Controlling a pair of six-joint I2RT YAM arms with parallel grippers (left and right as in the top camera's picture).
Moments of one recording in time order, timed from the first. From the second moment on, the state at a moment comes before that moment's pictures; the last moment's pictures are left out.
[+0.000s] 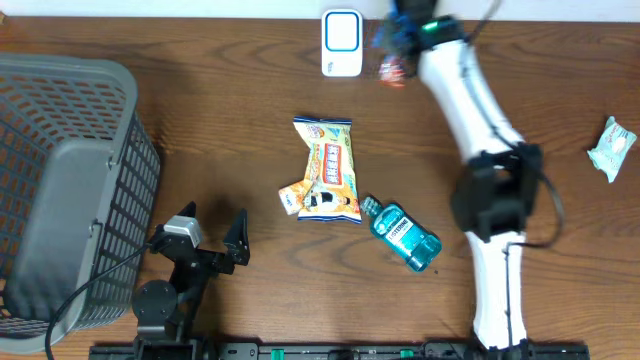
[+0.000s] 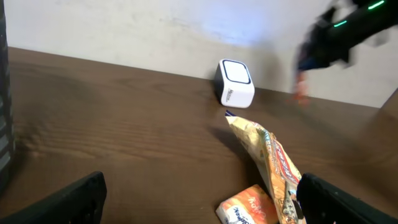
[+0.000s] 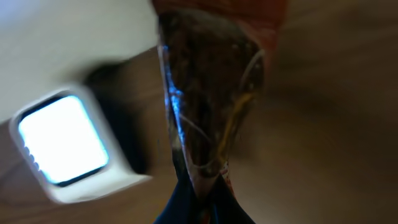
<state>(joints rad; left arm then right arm) -0.02 0.01 0.04 -0.13 0.25 -0.25 0.24 2.39 2.34 -0.88 0.19 0.62</state>
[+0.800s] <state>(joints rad) -0.02 0.01 0.04 -0.13 0.25 -0.25 -0.45 2.51 2.31 -1.07 0.29 0.33</state>
